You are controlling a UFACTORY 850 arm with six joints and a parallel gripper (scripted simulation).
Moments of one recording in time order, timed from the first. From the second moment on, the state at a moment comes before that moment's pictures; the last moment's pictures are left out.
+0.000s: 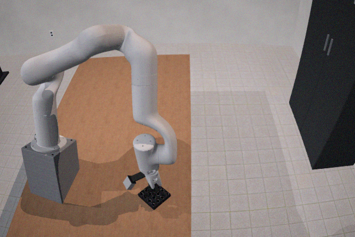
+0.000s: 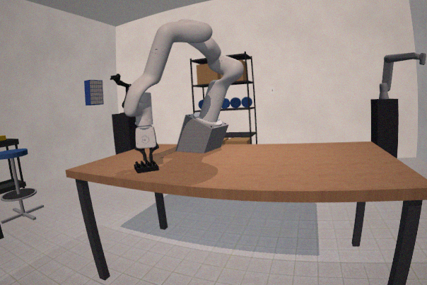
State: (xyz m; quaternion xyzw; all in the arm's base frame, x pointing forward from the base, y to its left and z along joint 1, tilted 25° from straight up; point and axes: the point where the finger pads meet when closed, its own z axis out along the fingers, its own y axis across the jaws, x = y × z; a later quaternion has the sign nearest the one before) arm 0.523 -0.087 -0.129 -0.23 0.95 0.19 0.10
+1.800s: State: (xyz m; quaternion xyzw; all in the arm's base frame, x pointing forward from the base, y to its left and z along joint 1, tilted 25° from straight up) arm 0.524 -0.082 -0.140 -0.23 0.95 0.19 0.10
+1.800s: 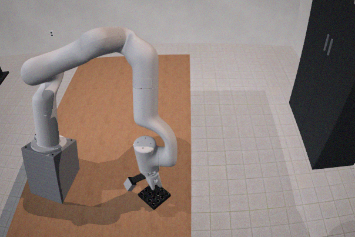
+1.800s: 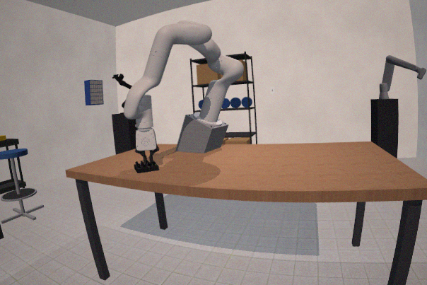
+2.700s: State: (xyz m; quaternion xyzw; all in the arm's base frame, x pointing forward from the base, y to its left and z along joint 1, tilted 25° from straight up) arm 0.524 -0.082 -0.140 -0.23 0.95 0.19 0.10
